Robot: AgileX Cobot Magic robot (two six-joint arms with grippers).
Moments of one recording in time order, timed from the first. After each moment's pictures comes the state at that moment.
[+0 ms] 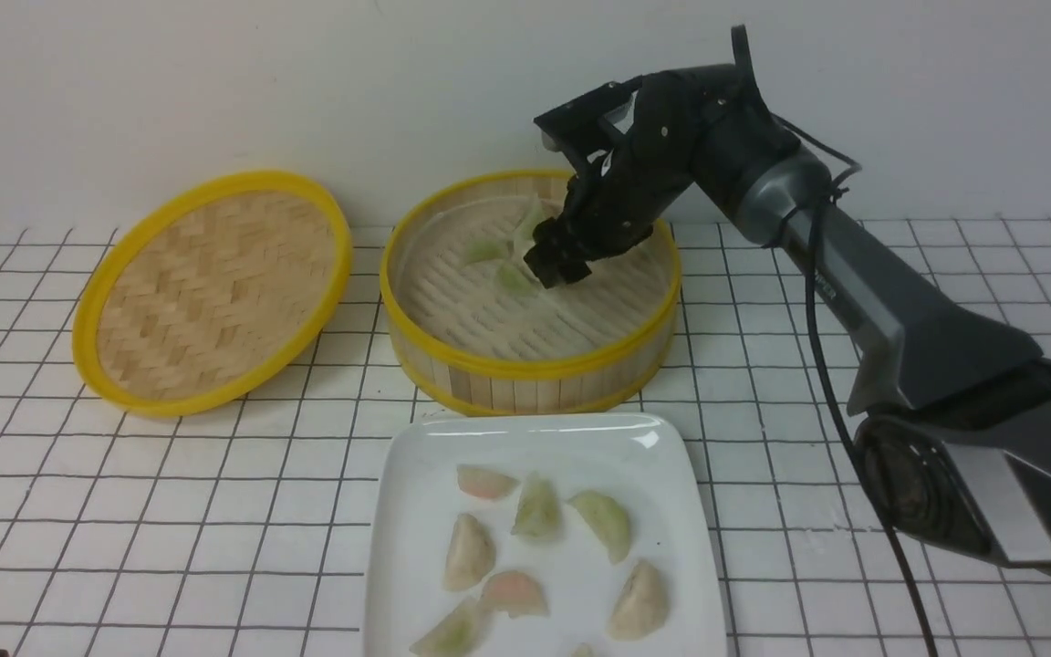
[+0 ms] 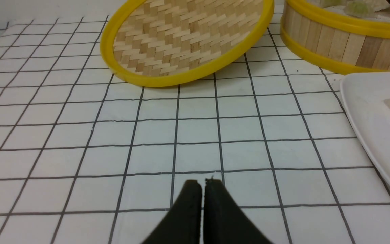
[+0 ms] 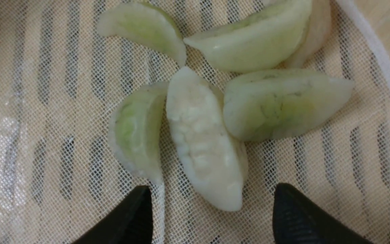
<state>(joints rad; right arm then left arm) 0.43 2.72 -2.77 0.19 1.22 -0.30 -0.01 -0.01 0.03 -0.05 0.39 0.03</state>
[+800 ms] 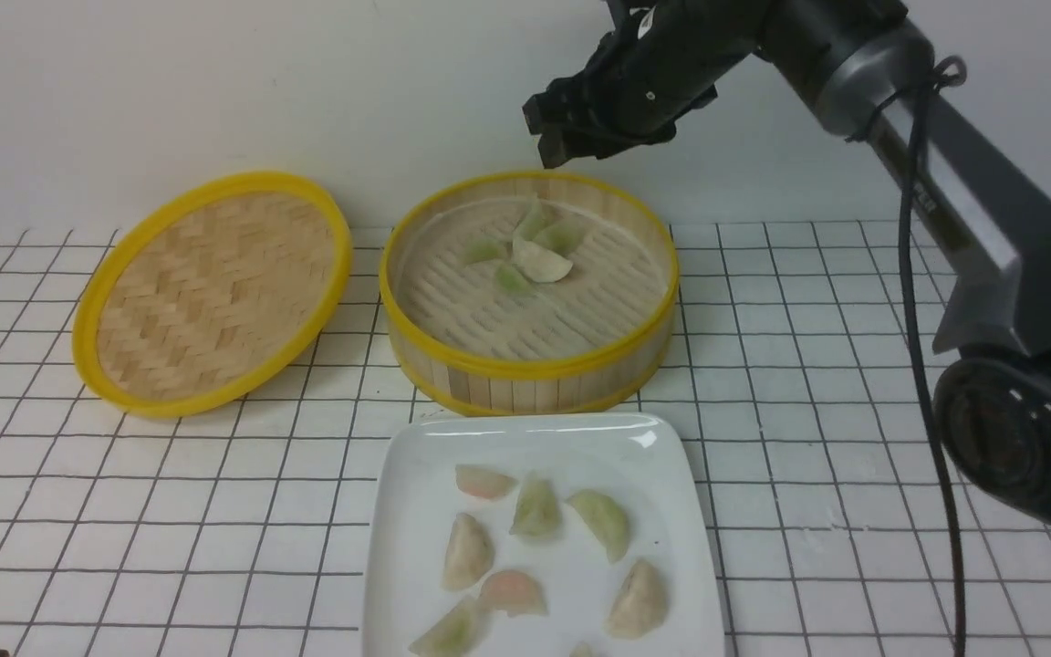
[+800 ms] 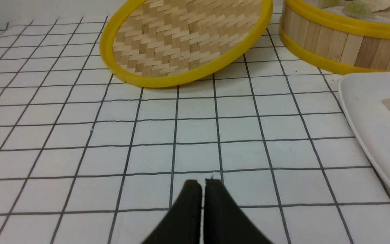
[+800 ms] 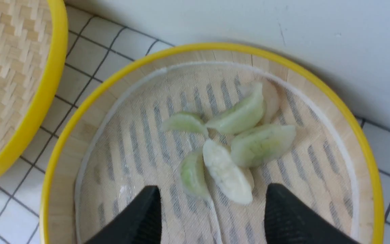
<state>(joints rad) 0.42 2.49 -2.70 0.22 1.26 0.00 -0.01 -0.01 0.03 -0.05 0.39 0.03</state>
